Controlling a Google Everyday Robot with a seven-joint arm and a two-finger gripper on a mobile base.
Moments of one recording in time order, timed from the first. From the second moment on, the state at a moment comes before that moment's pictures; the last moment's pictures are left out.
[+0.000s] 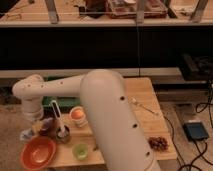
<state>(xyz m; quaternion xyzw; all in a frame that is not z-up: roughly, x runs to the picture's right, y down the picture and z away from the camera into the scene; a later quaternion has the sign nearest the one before) -0.350 0.190 0.737 -0.39 -0.27 -0.30 0.82</state>
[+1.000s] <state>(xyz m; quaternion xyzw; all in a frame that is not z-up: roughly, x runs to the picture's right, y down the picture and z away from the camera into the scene) -0.369 0.150 0.788 -0.39 -0.25 -0.31 0.83</state>
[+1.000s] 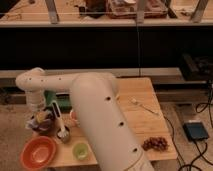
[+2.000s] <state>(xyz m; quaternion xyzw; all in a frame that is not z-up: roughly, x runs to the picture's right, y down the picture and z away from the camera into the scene) -0.386 0.197 0.733 -0.38 -0.30 -0.34 0.81</state>
